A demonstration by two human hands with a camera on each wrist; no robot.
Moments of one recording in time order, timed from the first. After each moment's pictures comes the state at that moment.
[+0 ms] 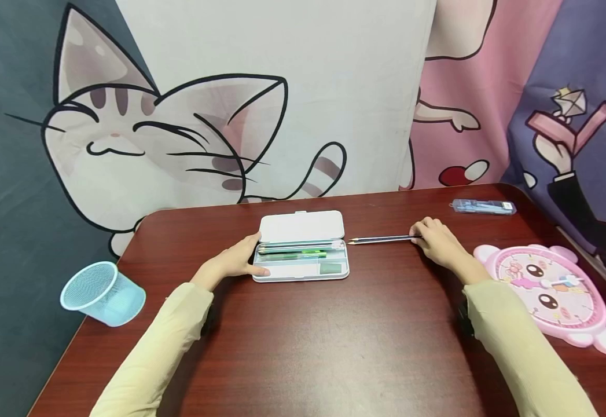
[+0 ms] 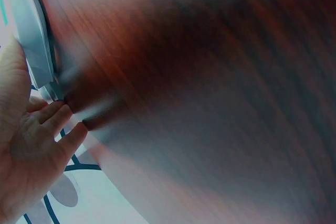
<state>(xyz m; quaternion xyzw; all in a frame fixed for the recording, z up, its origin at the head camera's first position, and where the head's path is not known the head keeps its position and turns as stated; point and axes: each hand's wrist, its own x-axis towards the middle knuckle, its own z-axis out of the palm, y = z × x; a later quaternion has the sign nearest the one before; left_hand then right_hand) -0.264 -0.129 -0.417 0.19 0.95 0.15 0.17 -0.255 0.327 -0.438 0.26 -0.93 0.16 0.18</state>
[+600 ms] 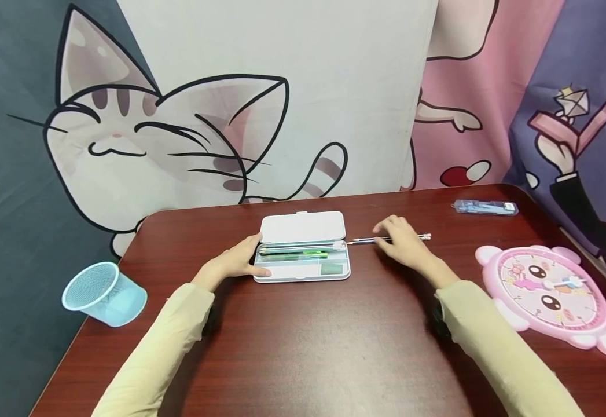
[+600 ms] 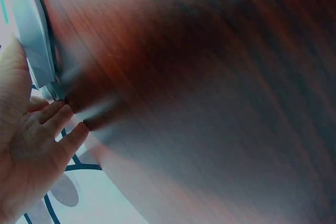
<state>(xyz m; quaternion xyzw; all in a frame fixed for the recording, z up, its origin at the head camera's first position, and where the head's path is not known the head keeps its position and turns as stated) -0.263 -0.129 -0.414 0.20 0.95 0.15 0.17 -0.259 0.258 -0.431 0.25 -0.93 0.25 0.15</state>
